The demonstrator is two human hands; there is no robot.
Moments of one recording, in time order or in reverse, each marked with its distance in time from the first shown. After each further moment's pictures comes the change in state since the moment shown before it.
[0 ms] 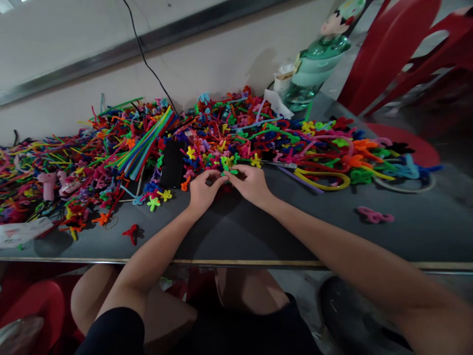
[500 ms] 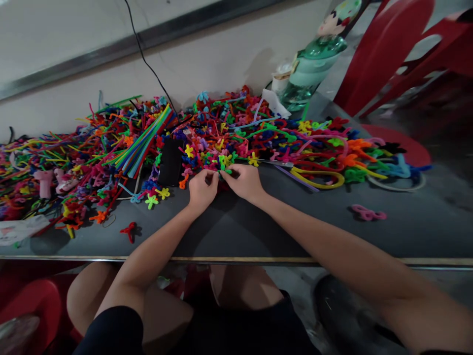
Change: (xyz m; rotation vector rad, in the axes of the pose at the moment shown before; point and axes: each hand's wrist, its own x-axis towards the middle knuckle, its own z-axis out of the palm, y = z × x) left_hand -0.001 -0.001 0.005 0.166 0.057 0.048; right_hand 0.003 0.000 0.004 -0.218 0.016 -0.105
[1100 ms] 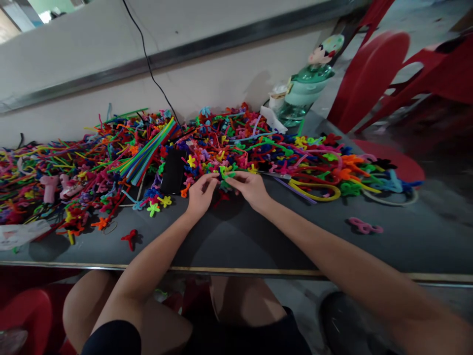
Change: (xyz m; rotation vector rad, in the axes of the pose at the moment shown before) left_hand 0.007 -0.005 -0.009 -0.343 -0.079 0.029; right_hand 0.005 0.003 -0.007 0.576 -0.084 0.280
